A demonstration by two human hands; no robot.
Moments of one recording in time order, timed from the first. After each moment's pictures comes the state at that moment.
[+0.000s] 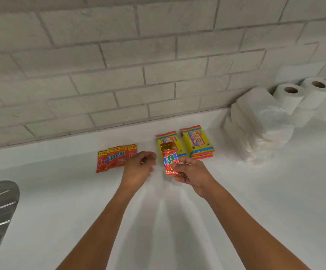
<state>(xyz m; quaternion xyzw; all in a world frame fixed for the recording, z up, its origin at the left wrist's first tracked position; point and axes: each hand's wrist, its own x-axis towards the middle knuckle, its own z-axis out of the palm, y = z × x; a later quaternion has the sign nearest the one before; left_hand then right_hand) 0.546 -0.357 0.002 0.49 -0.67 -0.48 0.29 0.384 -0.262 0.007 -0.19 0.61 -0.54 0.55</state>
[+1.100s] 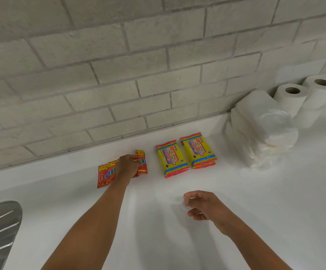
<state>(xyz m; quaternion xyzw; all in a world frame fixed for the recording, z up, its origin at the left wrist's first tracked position) 0.535 -0.460 -0.033 0.64 -0.61 -0.41 0.22 0.365 -0.210 -0.031 -0.23 0.66 -0.44 0.57</state>
